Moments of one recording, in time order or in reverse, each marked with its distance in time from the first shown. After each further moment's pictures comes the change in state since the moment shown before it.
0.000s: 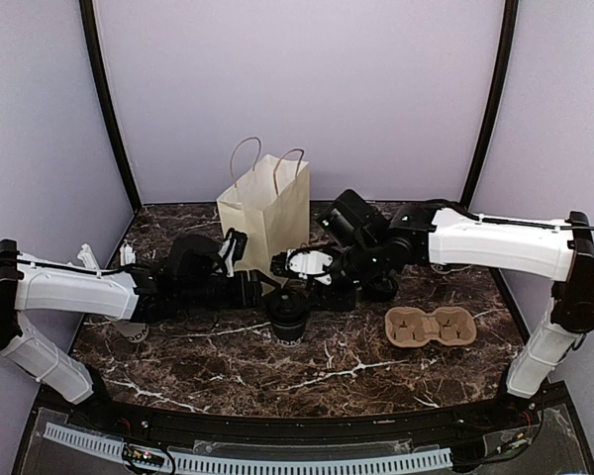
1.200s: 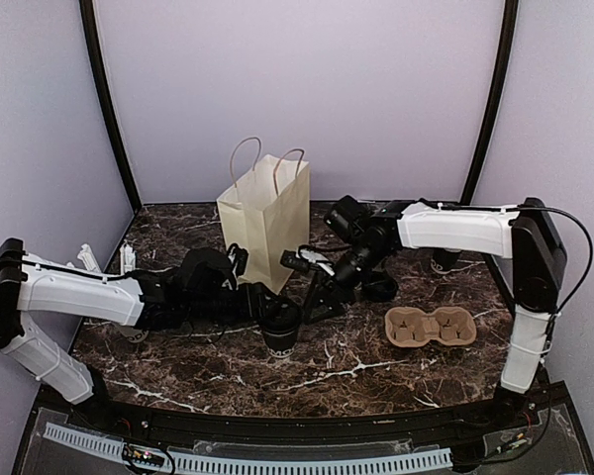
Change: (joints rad) left arm -0.079 0.005 0.005 -0.109 -0.120 -0.164; right arm -0.220 0.226 0.071 -0.076 -0.647 0.055
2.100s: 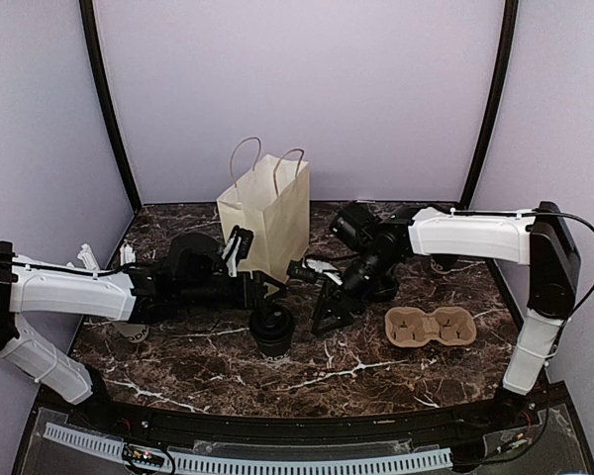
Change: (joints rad) left arm 0.051 -0.037 0.010 0.109 0.143 0.219; right arm 0.030 -0.092 -0.099 -0.031 0.033 0.048
